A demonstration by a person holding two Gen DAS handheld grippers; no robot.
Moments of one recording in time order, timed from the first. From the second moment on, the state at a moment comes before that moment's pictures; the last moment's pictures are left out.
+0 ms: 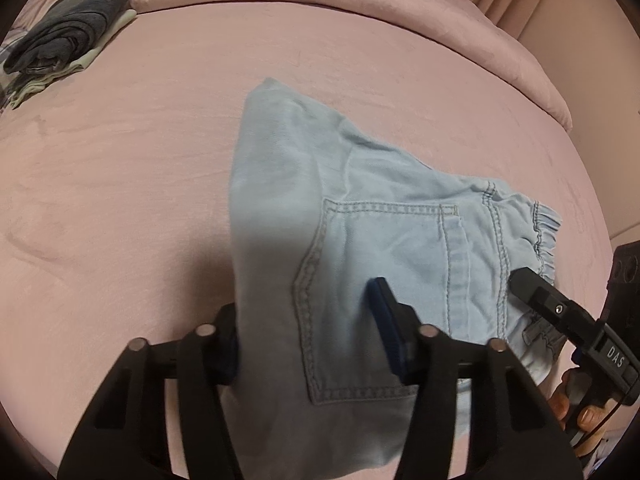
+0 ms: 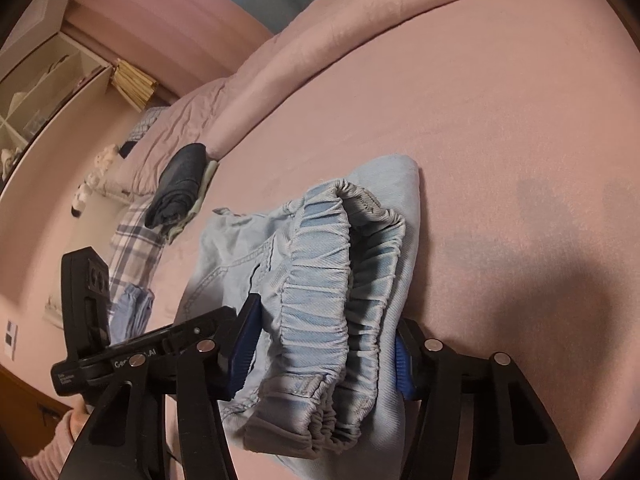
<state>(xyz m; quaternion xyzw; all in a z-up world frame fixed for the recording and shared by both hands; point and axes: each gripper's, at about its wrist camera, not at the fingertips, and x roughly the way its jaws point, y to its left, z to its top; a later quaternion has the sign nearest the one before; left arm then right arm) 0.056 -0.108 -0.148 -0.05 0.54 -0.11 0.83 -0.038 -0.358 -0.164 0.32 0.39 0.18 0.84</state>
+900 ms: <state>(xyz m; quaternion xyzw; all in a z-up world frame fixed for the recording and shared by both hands) 0.041 -0.104 -0.114 -0.09 0.50 -0.18 0.84 -0.044 -0.320 -0.119 0.26 0.35 0.18 0.88</state>
